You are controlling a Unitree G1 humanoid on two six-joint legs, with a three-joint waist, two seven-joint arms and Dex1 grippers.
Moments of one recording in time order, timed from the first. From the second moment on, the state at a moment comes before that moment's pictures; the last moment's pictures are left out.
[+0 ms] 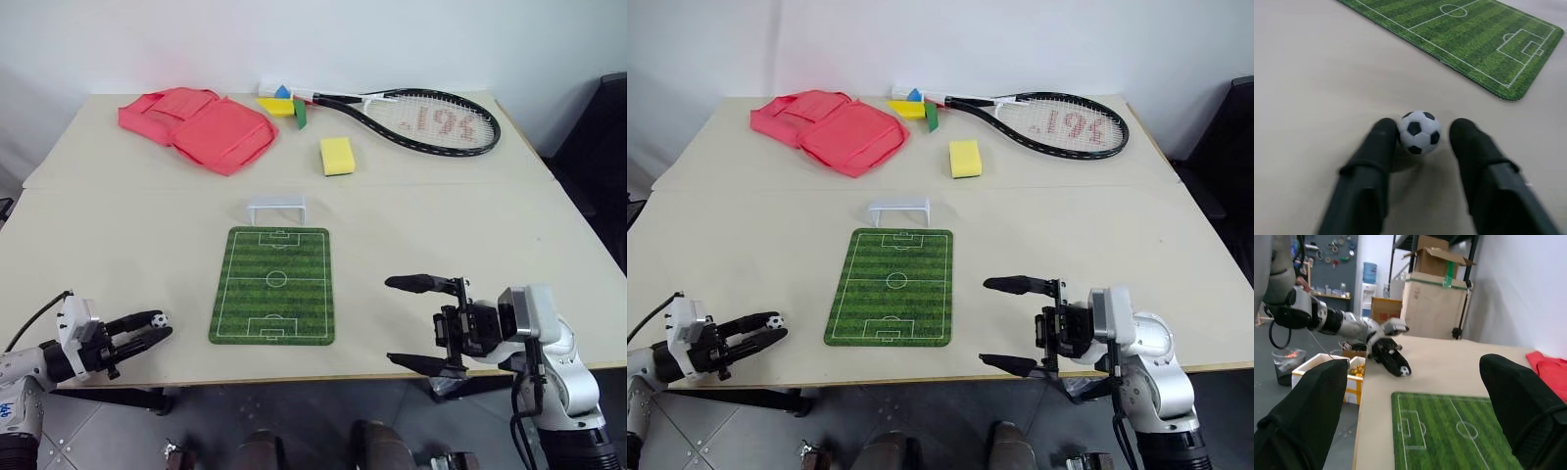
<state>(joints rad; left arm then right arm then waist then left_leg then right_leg) -0.06 0.78 0.38 0.52 -0.46 -0.11 -1.33 -0.10 -0.52 -0.09 -0.28 0.73 -0.05 1.38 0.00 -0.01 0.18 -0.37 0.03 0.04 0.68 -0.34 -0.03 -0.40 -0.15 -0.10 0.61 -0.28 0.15</state>
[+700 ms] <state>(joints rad) -0.34 0.68 0.02 0.05 -0.44 0.13 -1.31 0.00 -0.62 -0.24 -0.02 0.71 -0.29 1.54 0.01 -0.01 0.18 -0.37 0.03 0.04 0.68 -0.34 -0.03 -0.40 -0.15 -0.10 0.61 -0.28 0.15</state>
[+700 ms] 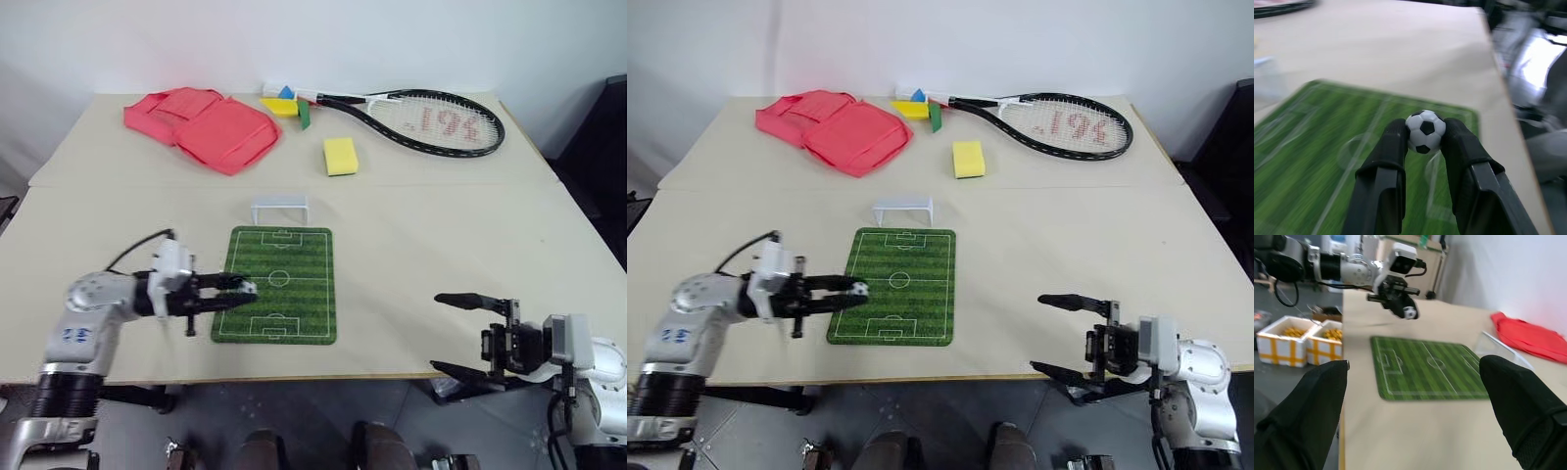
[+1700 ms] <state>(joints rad) -0.38 0.59 -0.14 0.26 -0.23 -0.18 -1.27 -0.01 -0.62 -0.20 -0.10 0.64 -0.23 1.42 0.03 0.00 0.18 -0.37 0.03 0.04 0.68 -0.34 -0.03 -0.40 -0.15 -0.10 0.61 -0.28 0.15</state>
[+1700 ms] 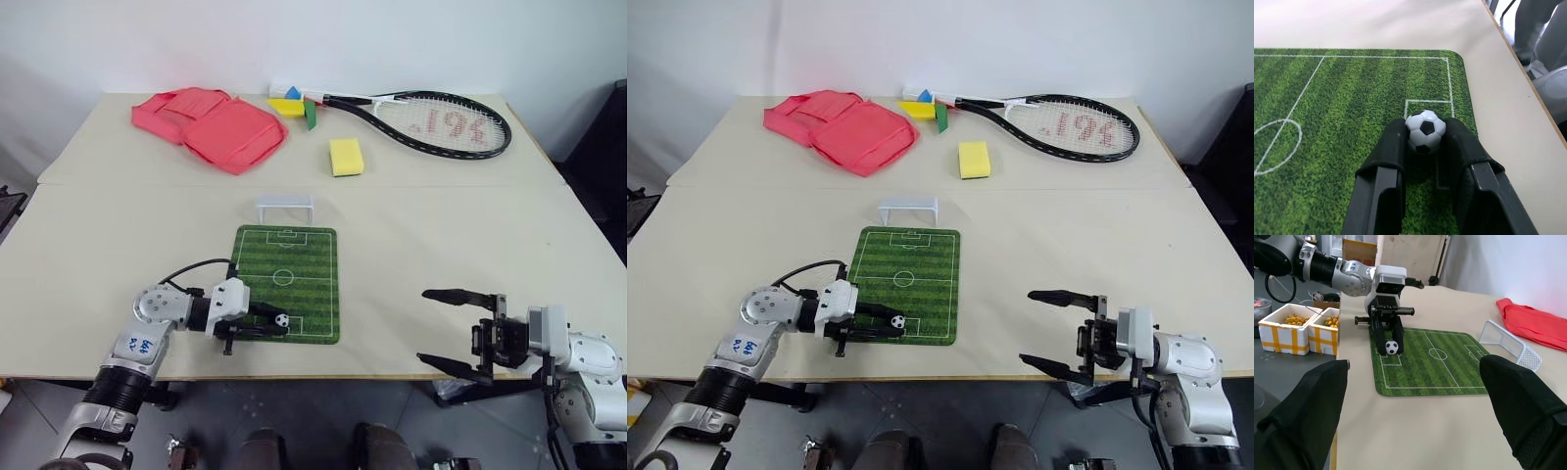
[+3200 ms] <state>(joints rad) -0.26 0.68 0.03 0.10 -0.45 -0.08 -1.35 -0.06 -0.62 -0.16 -0.20 0.64 -0.11 1.32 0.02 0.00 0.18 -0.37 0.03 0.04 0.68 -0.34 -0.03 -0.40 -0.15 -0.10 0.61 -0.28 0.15</state>
